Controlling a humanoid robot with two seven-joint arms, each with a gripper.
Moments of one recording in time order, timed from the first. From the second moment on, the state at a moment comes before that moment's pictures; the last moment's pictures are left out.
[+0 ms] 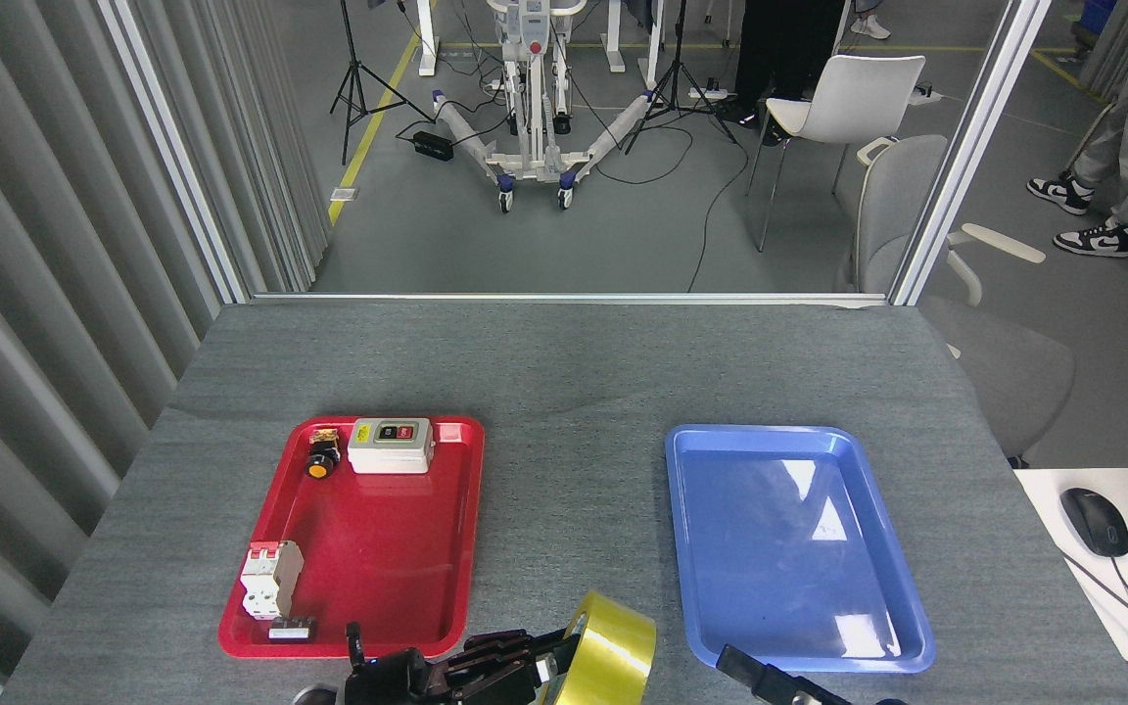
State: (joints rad) left arm -0.04 0.01 -0.13 -1.52 -0.13 -0.79 -1.04; right arm 0.12 -0.39 0.26 -1.57 -0.35 -0.79 0.82
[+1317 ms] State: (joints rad) left arm -0.05 0.00 -0.10 -1.51 -0.14 -0.79 -1.04; right arm 0.01 -0.31 0.48 -1.63 -0.31 -0.79 0.80
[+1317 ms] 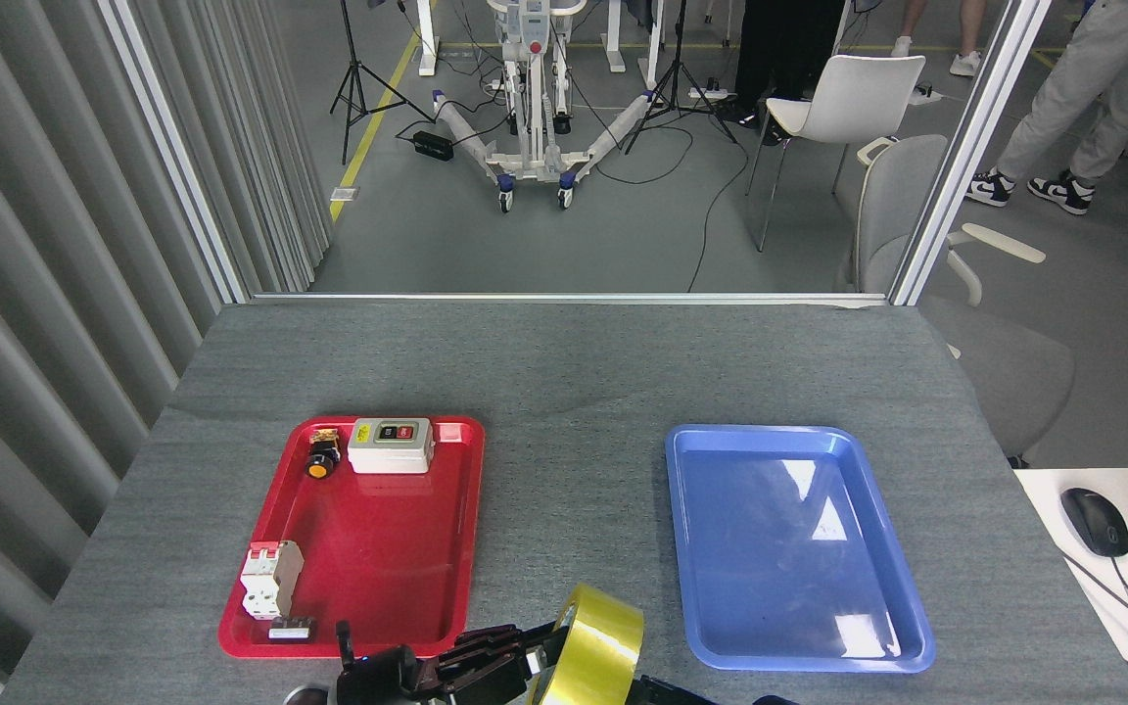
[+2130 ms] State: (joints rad) left arm -0.05 0.00 -0.10 -1.52 -0.14 -0.79 -1.04; right arm -0.03 -0.26 0.48 -1.63 -0.30 -0.78 0.77
